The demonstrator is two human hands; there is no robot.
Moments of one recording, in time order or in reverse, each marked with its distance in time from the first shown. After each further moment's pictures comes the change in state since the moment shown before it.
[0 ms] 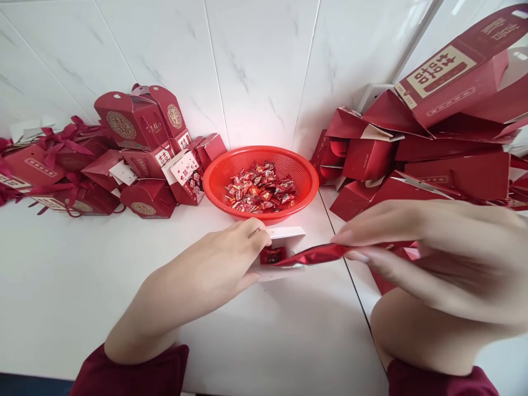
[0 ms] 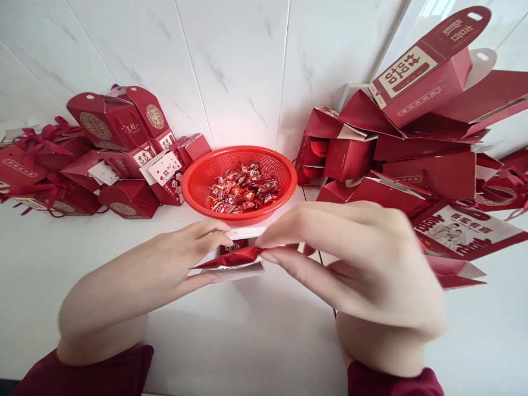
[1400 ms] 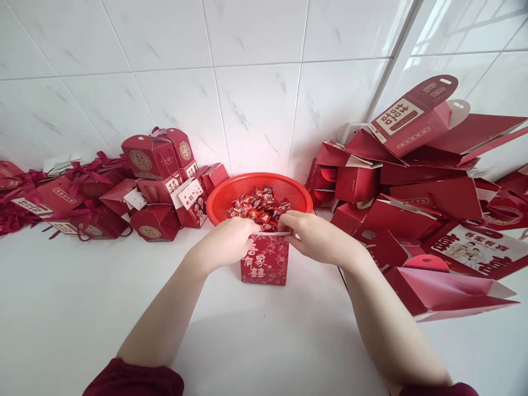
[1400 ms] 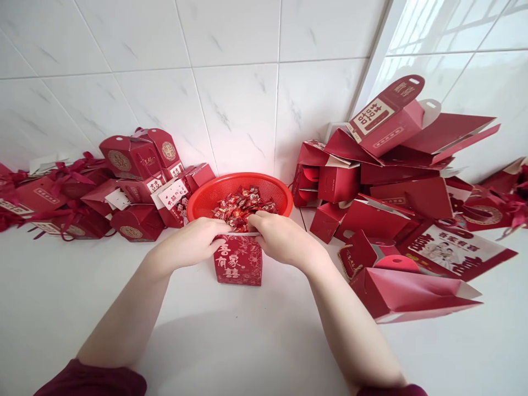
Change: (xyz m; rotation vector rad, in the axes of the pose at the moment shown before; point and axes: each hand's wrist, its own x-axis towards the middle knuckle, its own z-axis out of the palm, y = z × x) left_hand 0.049 -0.053 0.009 0.025 0.089 -0.123; right_hand 0.041 0.077 0.054 -0.412 -0.377 0.178
